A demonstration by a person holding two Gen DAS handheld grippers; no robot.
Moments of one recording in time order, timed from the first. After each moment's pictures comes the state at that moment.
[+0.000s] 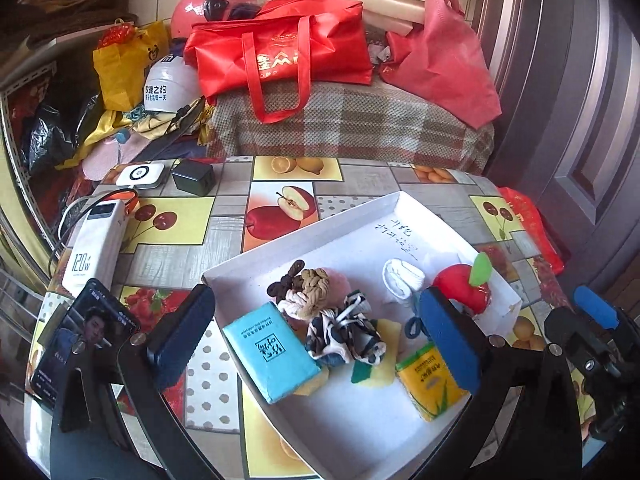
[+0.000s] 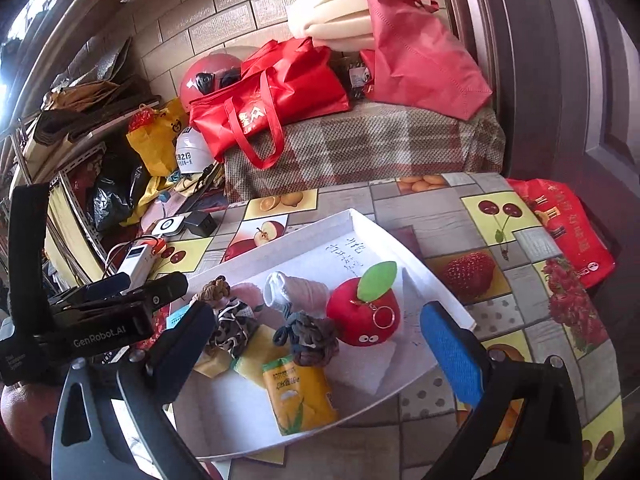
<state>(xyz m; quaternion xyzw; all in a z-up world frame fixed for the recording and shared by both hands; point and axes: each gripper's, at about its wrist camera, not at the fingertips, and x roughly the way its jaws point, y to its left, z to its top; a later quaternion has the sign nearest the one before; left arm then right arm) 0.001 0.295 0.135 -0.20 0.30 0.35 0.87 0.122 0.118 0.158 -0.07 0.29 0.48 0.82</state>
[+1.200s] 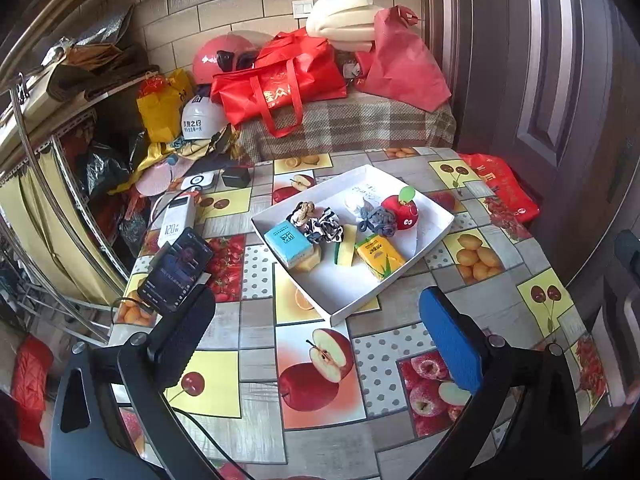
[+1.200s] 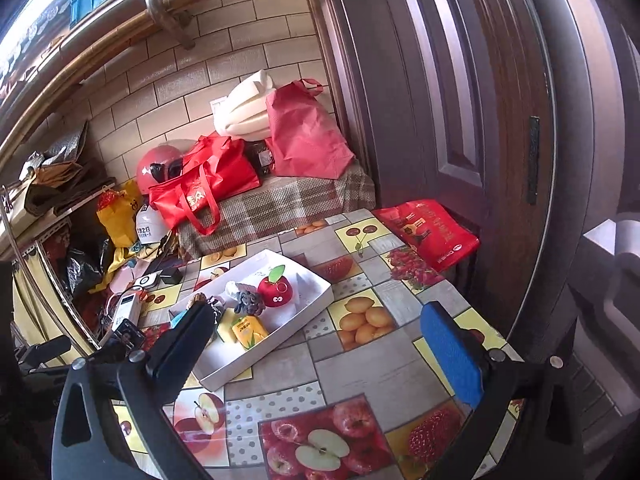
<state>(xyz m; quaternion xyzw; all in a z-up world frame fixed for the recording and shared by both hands) -0.111 0.105 0.213 -0.11 0.32 0.38 0.86 0.013 -0.091 0.235 0.02 0.23 0.34 0.91</state>
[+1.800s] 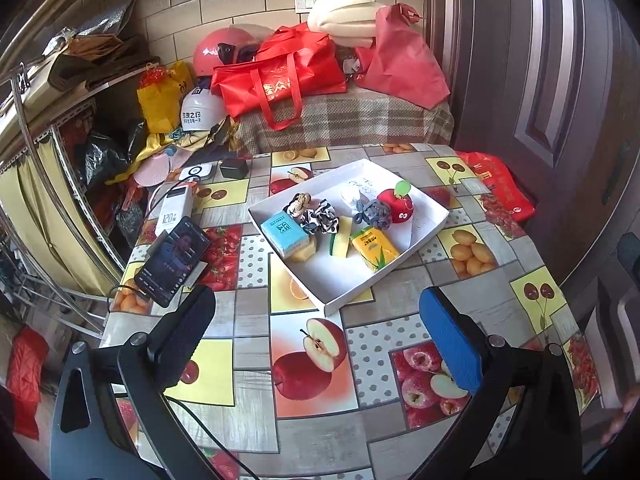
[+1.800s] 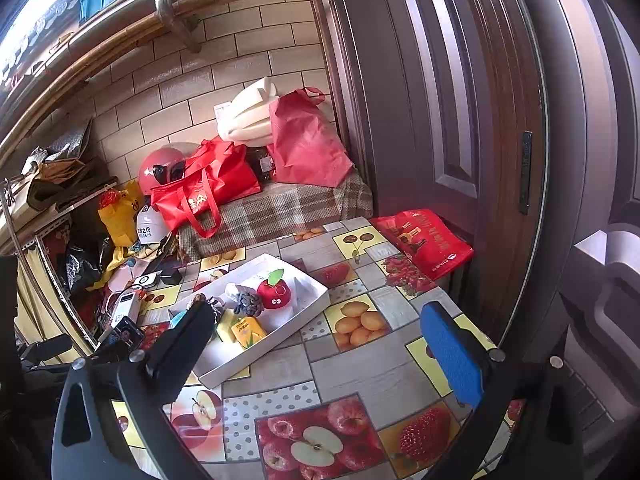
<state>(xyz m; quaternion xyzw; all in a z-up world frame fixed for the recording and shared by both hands) -0.117 0.103 0.209 -0.13 0.33 0.37 0.86 -0.001 -0.094 0.239 0.00 0.22 0.35 0.91</state>
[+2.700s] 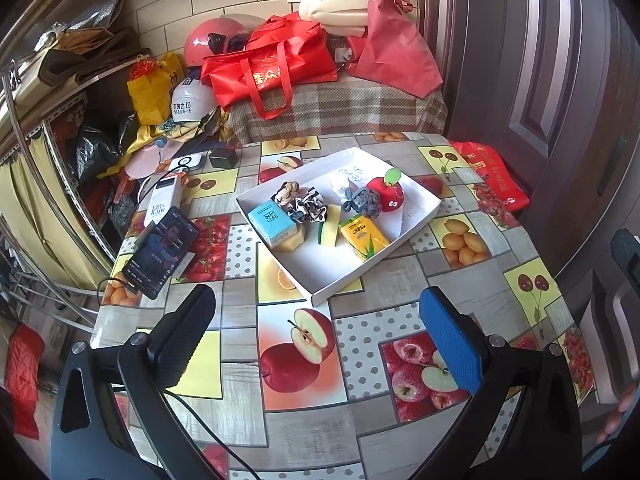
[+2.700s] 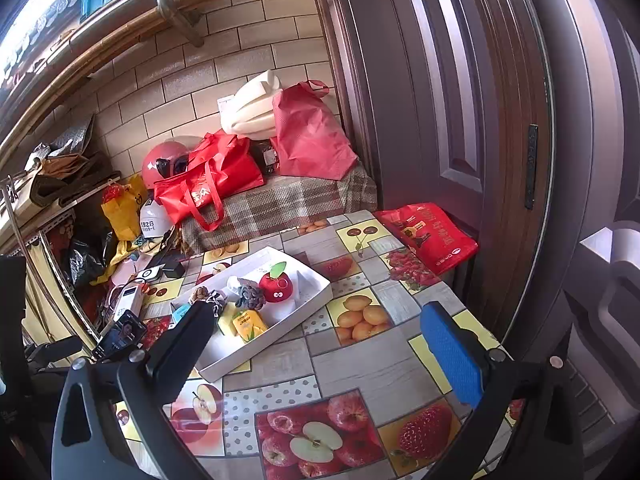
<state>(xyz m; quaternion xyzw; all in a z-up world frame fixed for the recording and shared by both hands) -0.110 0.096 0.201 -0.14 0.34 0.36 0.86 0.001 -0.093 0.237 0.00 0.23 0.36 0.90</state>
